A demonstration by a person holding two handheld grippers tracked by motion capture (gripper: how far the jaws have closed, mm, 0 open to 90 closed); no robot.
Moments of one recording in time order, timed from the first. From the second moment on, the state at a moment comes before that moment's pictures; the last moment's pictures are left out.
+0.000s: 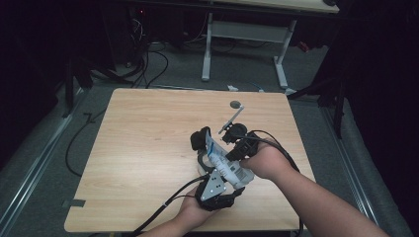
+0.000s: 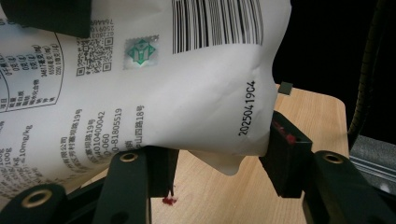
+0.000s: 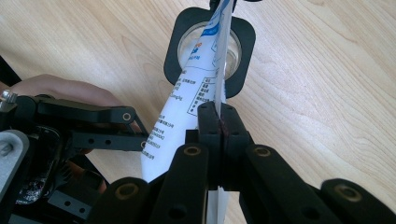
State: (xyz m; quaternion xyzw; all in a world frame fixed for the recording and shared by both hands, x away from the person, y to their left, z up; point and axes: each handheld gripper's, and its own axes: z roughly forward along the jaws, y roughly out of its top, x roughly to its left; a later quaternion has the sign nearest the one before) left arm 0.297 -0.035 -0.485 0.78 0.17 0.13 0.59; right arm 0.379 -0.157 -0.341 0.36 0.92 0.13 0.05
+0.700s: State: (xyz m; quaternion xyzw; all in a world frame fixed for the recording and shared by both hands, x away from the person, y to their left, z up) left arm 0.297 -0.036 -0.485 0.78 0.17 0.13 0.59; right arm 0.379 -0.157 -0.340 0.36 0.92 0.13 0.05
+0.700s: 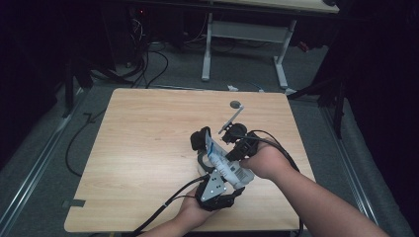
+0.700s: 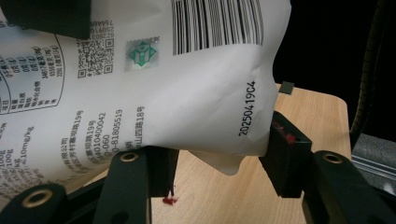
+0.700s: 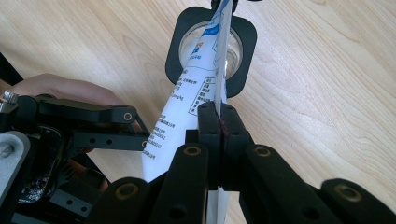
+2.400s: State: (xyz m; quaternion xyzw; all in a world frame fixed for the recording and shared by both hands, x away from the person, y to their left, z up) left arm 0.296 -0.035 -0.483 0.78 0.17 0.13 0.59; right arm 0.380 -0.155 -0.339 0.36 0.92 0.13 0.05
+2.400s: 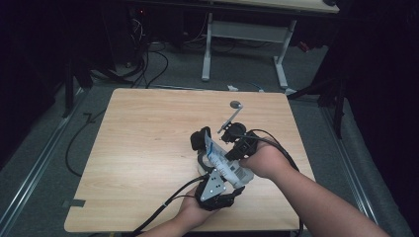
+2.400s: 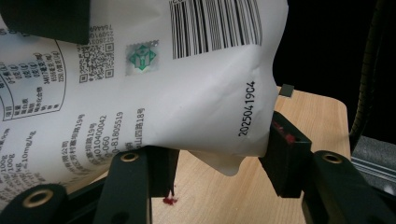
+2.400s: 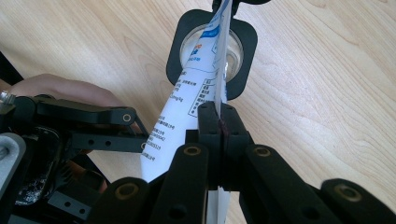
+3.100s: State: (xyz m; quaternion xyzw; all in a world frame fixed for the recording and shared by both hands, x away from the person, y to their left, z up) left arm 0.296 -0.035 -0.482 0.78 0.17 0.13 0.59; right arm 0.380 -0.155 -0.339 0.36 0.92 0.13 0.05
